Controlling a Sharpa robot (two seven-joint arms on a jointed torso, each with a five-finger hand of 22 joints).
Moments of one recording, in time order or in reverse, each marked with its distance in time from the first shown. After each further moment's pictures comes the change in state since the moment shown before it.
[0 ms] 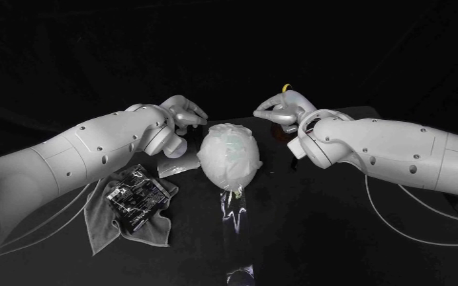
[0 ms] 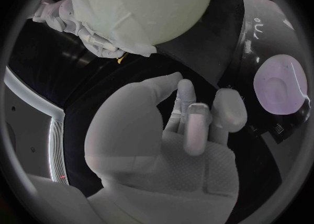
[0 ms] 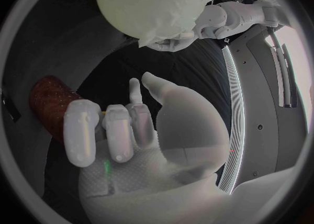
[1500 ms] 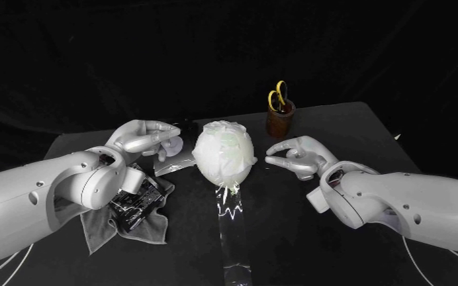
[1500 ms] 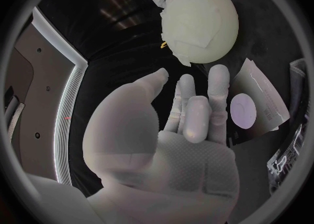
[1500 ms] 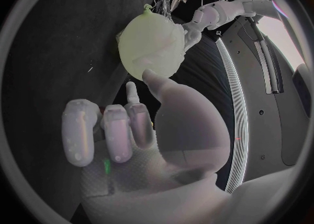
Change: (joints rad) left arm -0.114 -0.475 -0.010 0.555 0.413 -0.105 0.350; left_hand -0.072 -0.014 -0.243 0.119 0.000 0.082 -0.016 0.018 -0.016 0.011 -0.015 -0.110 -0.172 -0.056 -0.012 -0.146 -0.149 0.086 -0.157 -0.010 -0.332 -0.442; right arm -0.231 -0.251 -0.008 0.278 0.053 -0.056 0.178; right_hand 0.052 -0.031 -0.061 -0.016 0.000 -0.057 0.040 -0.103 -0.062 0.000 0.029 0.004 0.000 -0.002 0.023 -0.001 0.001 0.000 0.000 0.025 -0.007 0.000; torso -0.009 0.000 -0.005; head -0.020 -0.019
